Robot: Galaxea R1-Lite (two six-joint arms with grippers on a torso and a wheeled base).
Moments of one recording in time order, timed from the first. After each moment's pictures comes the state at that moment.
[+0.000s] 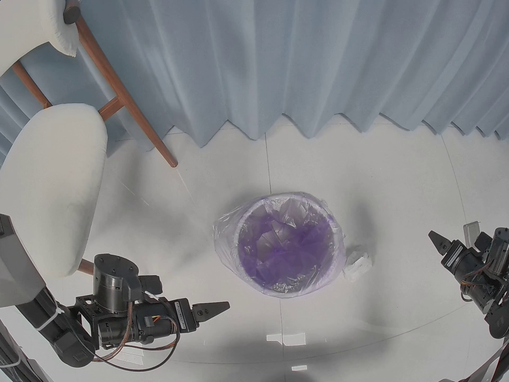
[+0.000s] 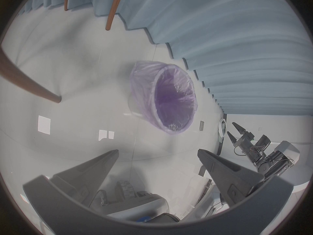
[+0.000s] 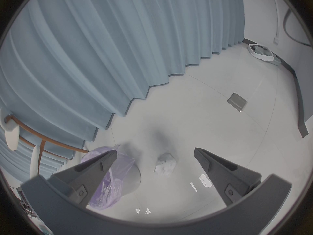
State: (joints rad) left arm -0.54 1.84 -0.23 -1.03 -0.24 -0.72; right arm 0.06 1.65 -0.02 -1.32 -0.09 0.57
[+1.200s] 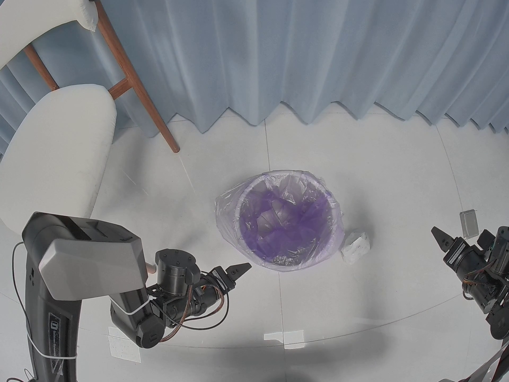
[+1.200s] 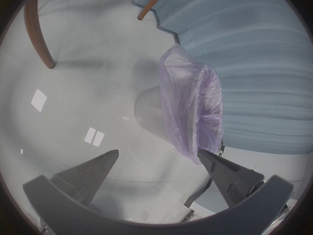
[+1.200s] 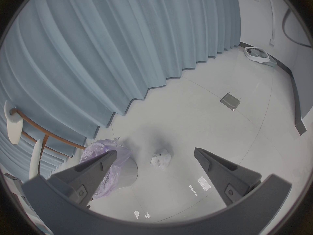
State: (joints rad) left arm -0.53 2.35 -0.59 -1.32 -0.11 -1.01; right arm 0.07 1.62 -0.02 -1.33 -0.12 0.56
